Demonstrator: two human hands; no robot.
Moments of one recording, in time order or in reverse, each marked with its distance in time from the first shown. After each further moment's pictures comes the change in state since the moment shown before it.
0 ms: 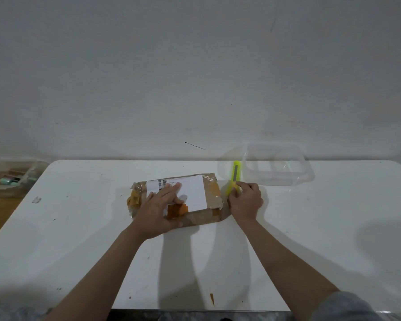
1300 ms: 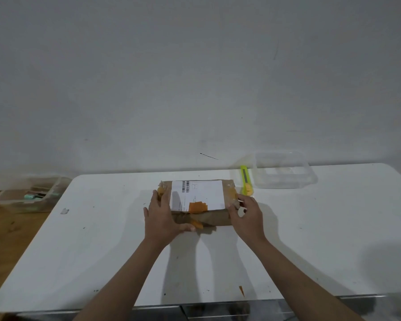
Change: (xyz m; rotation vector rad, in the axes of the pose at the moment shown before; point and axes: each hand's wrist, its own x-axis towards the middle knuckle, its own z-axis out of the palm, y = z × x) left_hand -0.031 -0.018 -0.014 0.072 0.273 -0.255; right_hand -0.085 -0.032 -0.016 0.379 -0.100 -0.159
